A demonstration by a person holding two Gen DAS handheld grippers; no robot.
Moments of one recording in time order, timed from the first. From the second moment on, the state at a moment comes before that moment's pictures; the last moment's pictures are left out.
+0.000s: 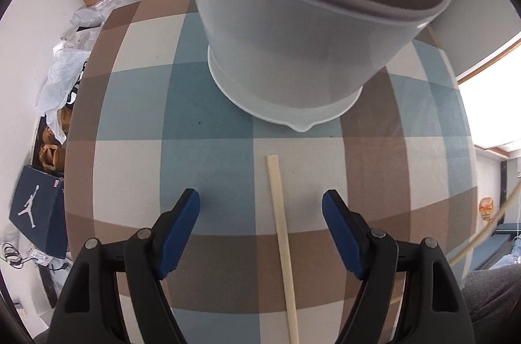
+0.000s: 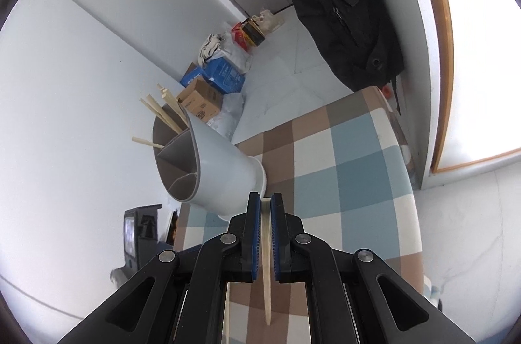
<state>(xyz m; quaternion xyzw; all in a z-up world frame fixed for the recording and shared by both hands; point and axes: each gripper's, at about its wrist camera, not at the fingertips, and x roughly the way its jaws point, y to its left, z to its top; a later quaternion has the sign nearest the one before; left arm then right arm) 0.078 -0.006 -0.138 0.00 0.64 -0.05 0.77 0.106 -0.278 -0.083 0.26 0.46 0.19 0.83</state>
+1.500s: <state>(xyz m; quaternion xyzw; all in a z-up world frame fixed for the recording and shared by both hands) 0.023 0.031 -0.039 -0.07 0.39 -0.06 0.91 0.079 -0.244 -0.048 0.18 0.39 0.21 0.88</state>
